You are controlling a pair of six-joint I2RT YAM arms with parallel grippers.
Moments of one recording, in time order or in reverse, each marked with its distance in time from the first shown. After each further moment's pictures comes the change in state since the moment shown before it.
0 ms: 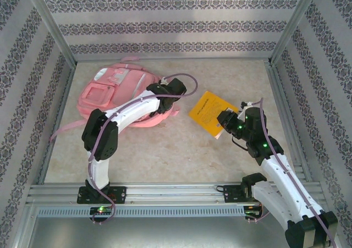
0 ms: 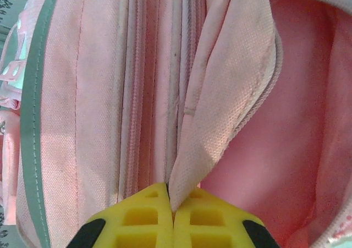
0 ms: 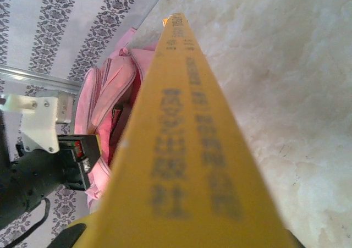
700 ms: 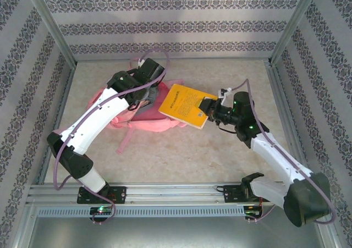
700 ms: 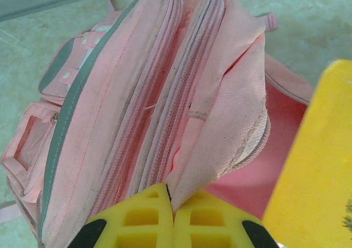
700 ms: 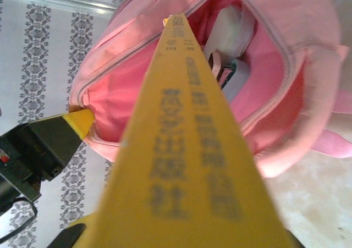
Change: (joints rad) left arm 0.026 -0.312 0.171 -0.210 0.235 -0.127; right arm 0.091 0.351 0.121 0.390 -0.370 0.274
